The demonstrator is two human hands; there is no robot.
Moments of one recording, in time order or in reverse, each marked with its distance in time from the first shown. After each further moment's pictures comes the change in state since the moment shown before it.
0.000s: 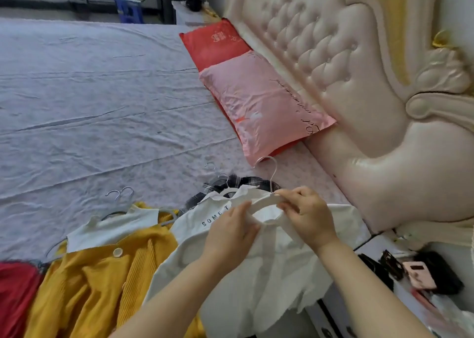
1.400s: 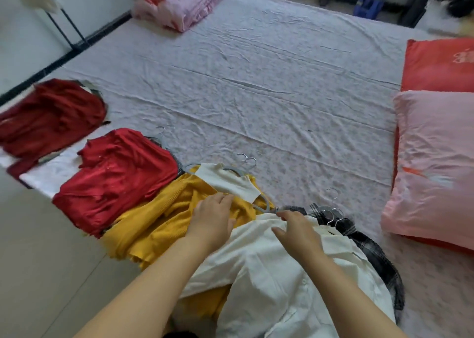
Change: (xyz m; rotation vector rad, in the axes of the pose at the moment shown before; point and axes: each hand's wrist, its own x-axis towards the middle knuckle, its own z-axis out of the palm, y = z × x) left_hand -0.047 -0.080 -0.071 0.467 0.272 -0.815; right_hand 0.073 -0.065 0.172 0.017 -0.923 -0.336
